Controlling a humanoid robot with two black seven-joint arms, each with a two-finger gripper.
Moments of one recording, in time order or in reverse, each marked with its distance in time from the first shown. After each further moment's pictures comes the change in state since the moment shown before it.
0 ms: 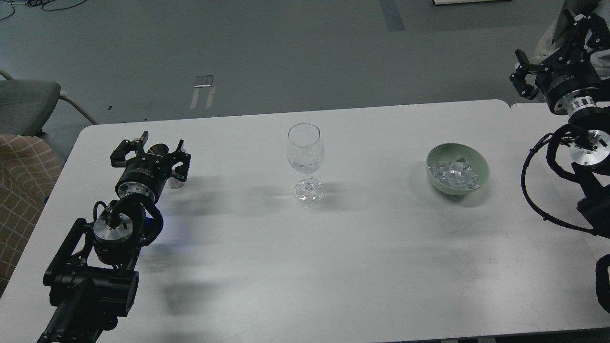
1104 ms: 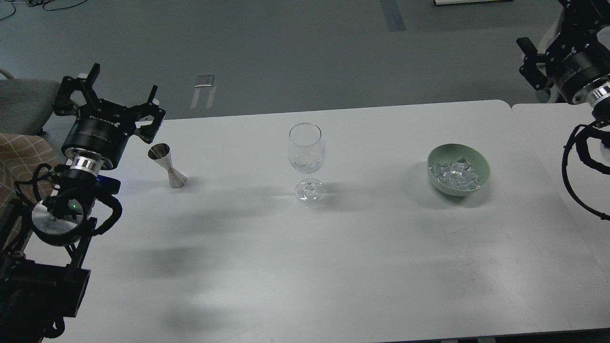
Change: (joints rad) left arm 0.022 0.210 -0.003 -0.417 0.069 0.040 -0.003; right arm -0.055 -0.208 -0.139 0.266 -0.316 0.006 0.008
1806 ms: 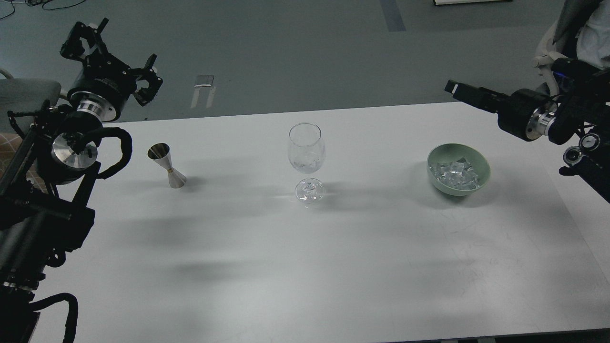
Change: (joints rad) left arm -0.316 0.026 0.161 0.357 0.270 0.018 -0.005; right arm 0.104 -0.031 -0.373 0.088 -0.973 -0.060 0.002
